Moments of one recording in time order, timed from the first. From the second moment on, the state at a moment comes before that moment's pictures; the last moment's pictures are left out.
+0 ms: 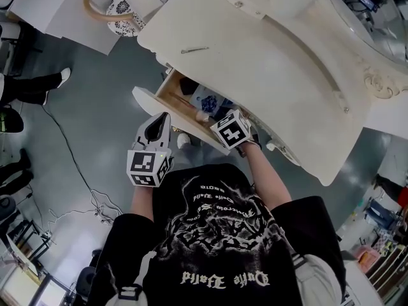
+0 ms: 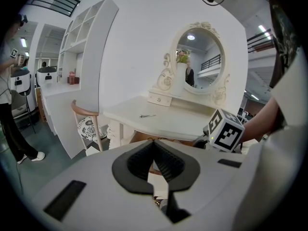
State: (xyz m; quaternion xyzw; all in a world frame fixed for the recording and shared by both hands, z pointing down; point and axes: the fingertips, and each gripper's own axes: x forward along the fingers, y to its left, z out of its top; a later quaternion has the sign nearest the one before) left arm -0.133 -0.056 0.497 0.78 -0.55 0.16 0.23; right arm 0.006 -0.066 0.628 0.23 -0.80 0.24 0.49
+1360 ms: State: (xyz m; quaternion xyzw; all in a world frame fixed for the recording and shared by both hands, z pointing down) left arm -0.122 -0.048 0.469 0.83 -0.51 0.12 0.20; right arm 0.027 -0.066 0.520 0.38 -0.85 0.23 0.29
